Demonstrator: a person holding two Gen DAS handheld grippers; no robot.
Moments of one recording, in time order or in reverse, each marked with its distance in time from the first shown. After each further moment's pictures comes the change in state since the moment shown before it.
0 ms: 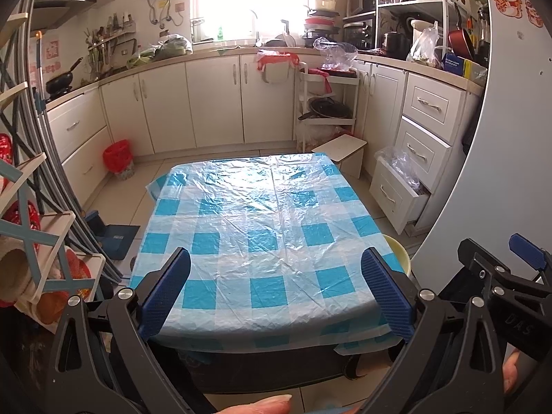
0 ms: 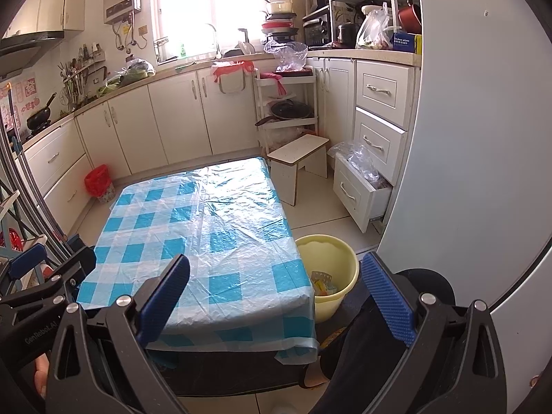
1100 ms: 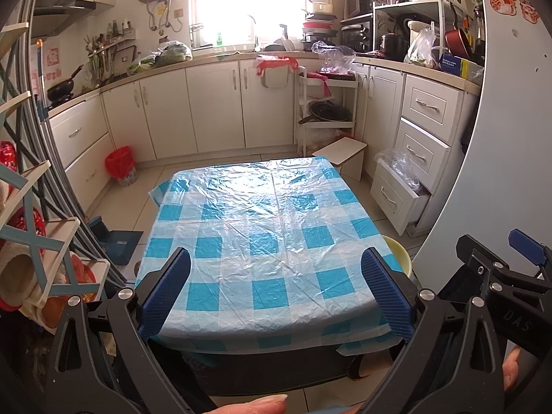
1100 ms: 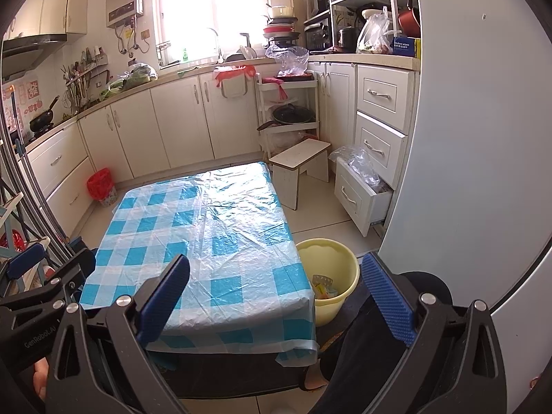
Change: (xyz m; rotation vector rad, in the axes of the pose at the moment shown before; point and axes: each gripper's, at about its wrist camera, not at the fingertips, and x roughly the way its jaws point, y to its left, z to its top) left arm -0.009 -0.003 0.001 0.014 -0.017 0.009; right arm -0.007 -0.002 0.003 -0.002 -0.018 0.009
